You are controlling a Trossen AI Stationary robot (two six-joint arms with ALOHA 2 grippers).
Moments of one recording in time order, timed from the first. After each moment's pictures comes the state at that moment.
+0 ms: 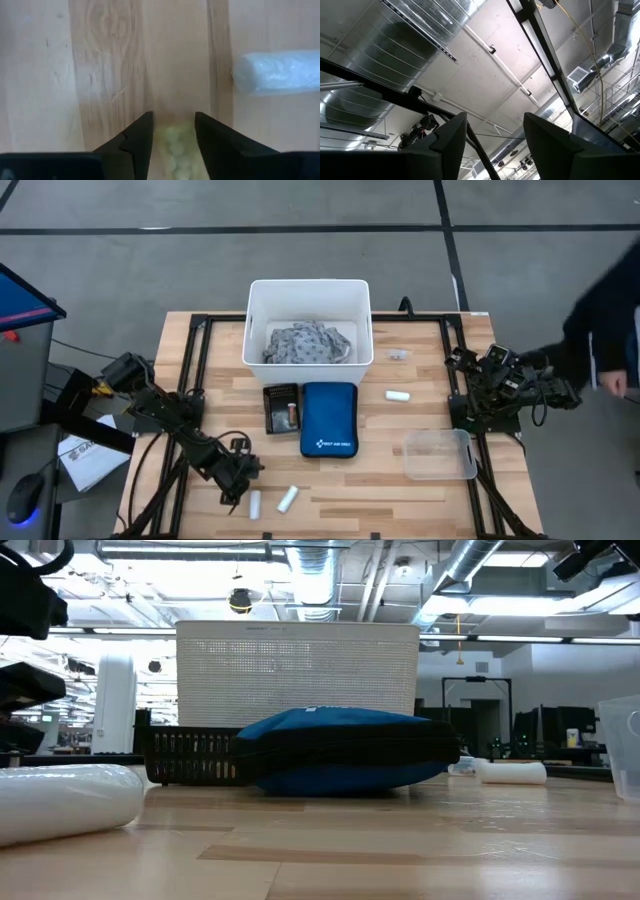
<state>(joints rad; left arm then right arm) -0.79 1.56 0.71 -0.40 -0.16 -0.72 0.11 0.01 0.02 1.00 0.16 0.73</state>
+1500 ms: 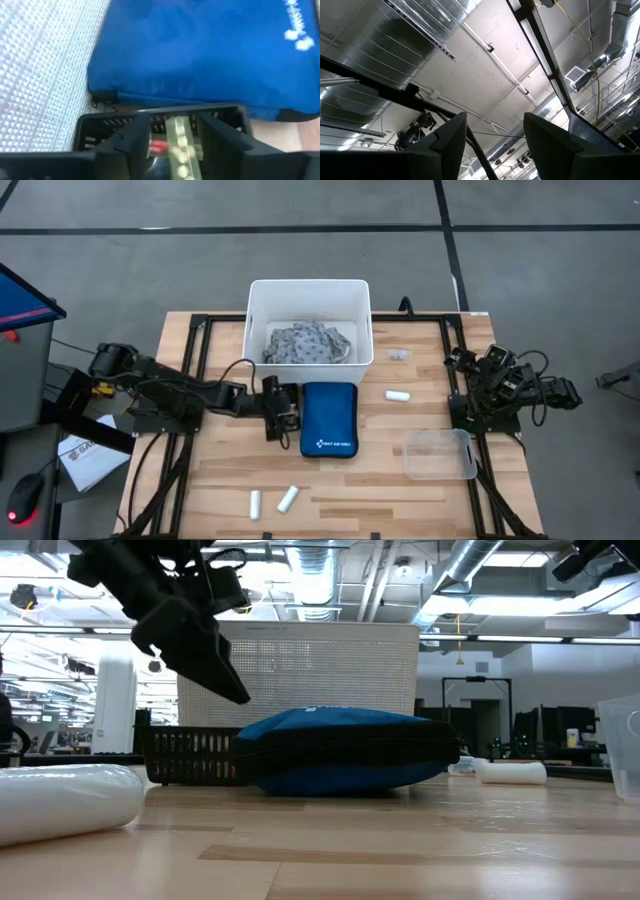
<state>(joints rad) -0.19 1.37 0.68 -0.09 -0.35 -0.08 0.10 0.01 0.02 0.98 0.16 0.72</state>
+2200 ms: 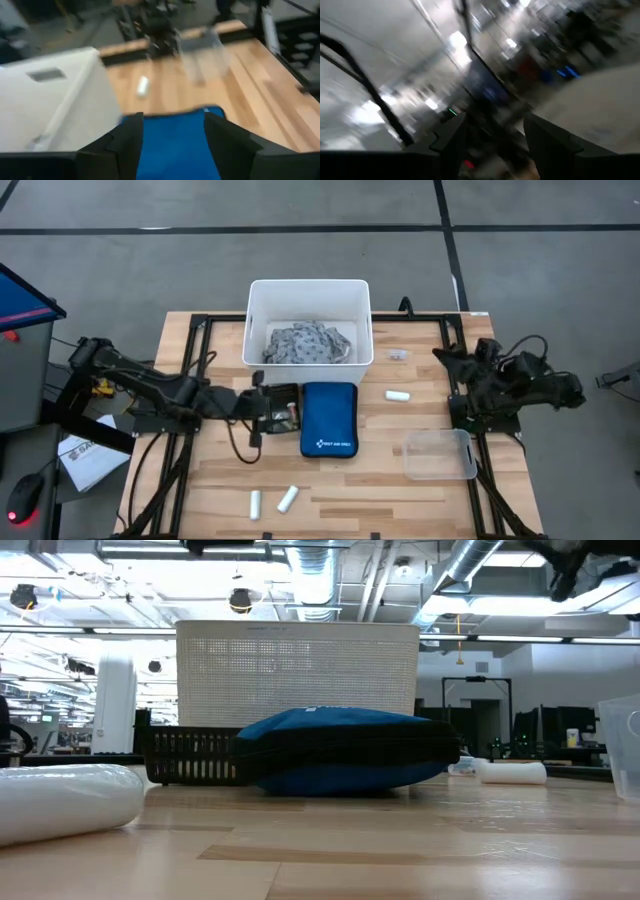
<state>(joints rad) -0.36 1.07 0.81 -0.09 -0.48 0.07 0.10 0.09 0.39 0.03 0.34 0.58</state>
